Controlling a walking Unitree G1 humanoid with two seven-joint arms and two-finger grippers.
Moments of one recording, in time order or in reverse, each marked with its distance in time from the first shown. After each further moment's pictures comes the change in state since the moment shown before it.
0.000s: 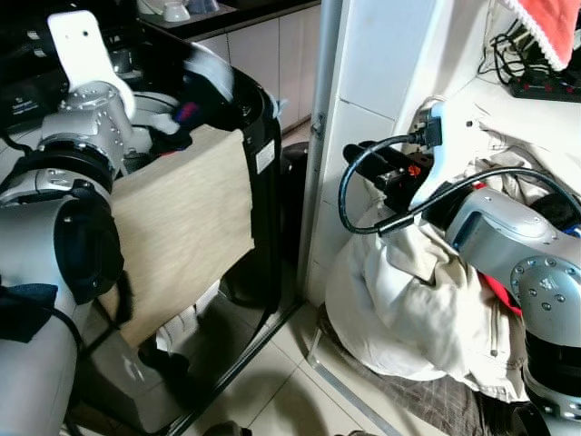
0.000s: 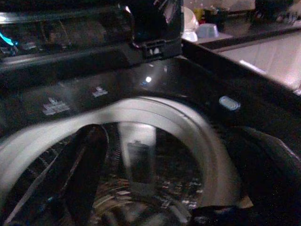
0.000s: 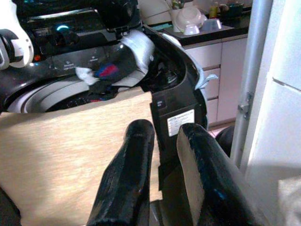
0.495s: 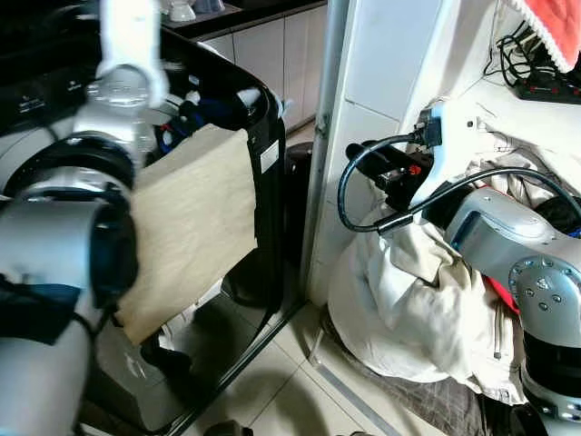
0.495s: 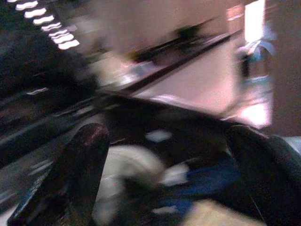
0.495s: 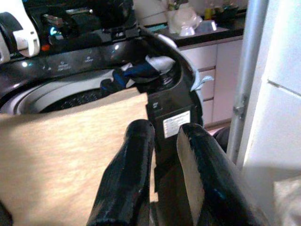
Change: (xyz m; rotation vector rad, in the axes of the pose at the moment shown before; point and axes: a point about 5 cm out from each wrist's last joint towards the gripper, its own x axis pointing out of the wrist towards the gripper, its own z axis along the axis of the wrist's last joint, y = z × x) left arm -0.013 -0.059 0.016 0.177 -0.200 -0.371; right arm 0.001 -0.002 0.000 -0.008 -0.014 -0.048
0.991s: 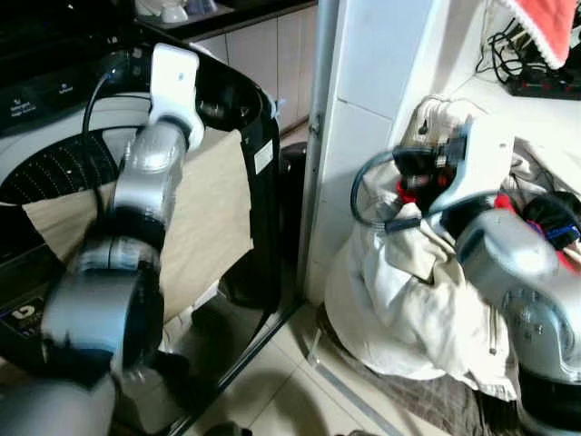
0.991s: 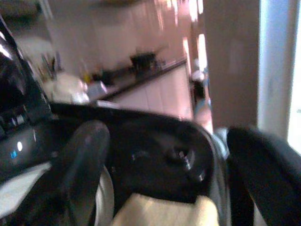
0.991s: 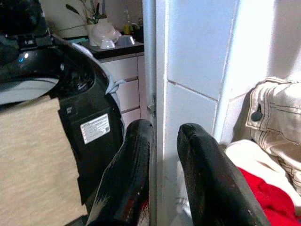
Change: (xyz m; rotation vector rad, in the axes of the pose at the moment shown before) left arm -0.026 -0.026 -0.052 -0.066 -0.137 -0.140; right arm -0.019 -0.017 -0.020 -0.095 -0.061 -0.332
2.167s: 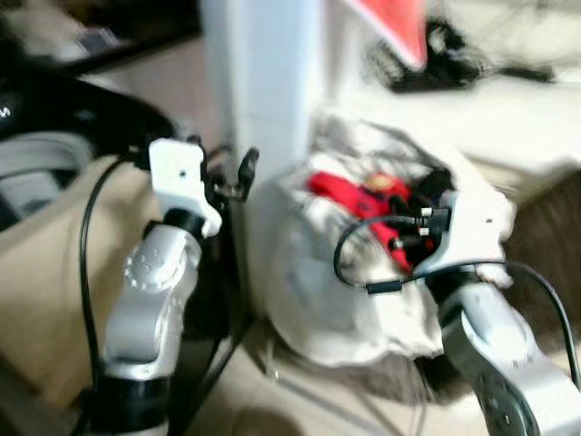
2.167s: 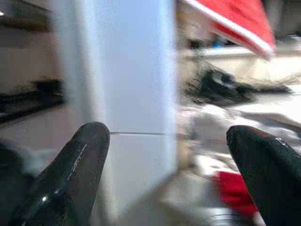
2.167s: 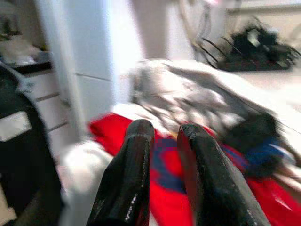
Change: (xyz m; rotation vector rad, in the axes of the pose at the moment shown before) left arm -0.109 -0.063 -0.007 -0.171 -0.053 -0.081; right arm -0.038 0.023 -0.042 0.003 -0.012 -0.089
